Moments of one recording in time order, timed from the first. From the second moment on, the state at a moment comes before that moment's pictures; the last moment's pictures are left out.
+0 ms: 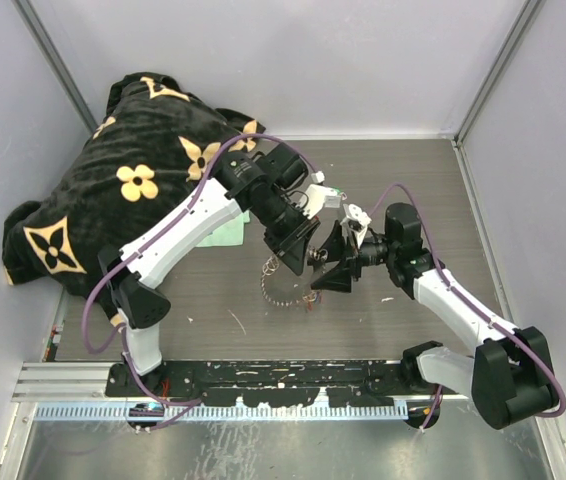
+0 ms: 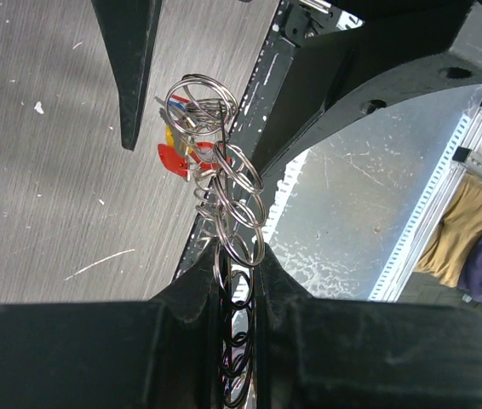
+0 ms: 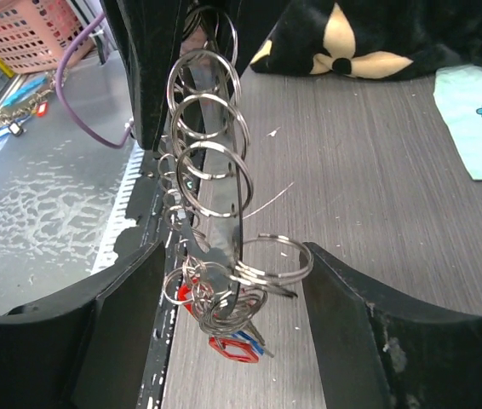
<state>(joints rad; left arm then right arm) -0.86 1.87 2.11 -1.42 0.59 0.03 0.31 1.12 0.61 0.22 -1.34 -0.04</state>
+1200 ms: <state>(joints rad) -0.87 1.34 1.46 -0.68 0.54 -0.14 0.29 1.12 0.64 0.23 -1.39 0.09</state>
